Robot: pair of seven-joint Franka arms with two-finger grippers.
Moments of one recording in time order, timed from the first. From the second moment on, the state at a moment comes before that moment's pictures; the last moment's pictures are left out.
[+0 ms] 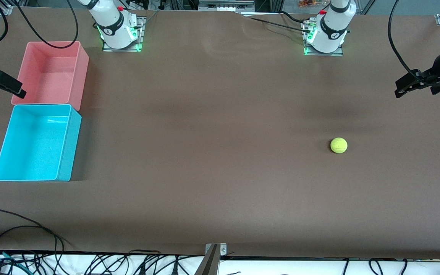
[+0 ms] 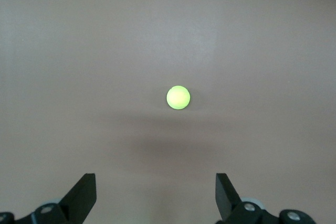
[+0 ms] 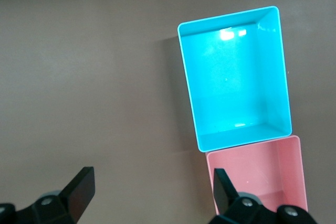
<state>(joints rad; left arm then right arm) -0.02 0.04 -0.01 -1.49 0.05 1.49 -0.13 0.03 0.01 -0.09 -1.57 -0.02 1.59 0.12</state>
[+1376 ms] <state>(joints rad) 0.05 0.01 0.00 -1.63 0.05 1.64 -0.13 0.03 0.01 -0.09 -1.57 -0.02 1.59 0.12</state>
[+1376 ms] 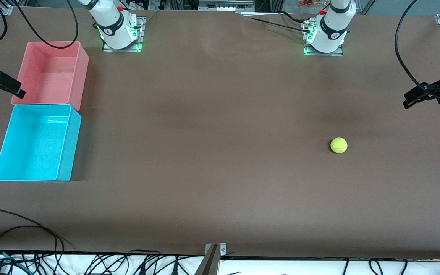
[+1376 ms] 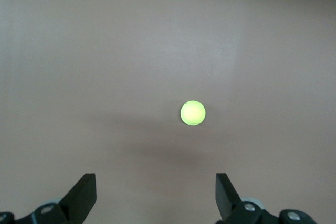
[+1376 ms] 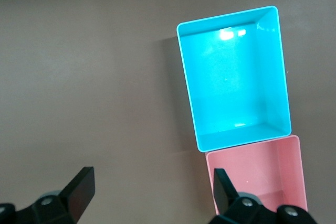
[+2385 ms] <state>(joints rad) 0.06 -0.02 0.00 -1.82 0.05 1.80 -0.13 0.03 0.01 -0.09 -1.57 -0.02 1.59 0.12</state>
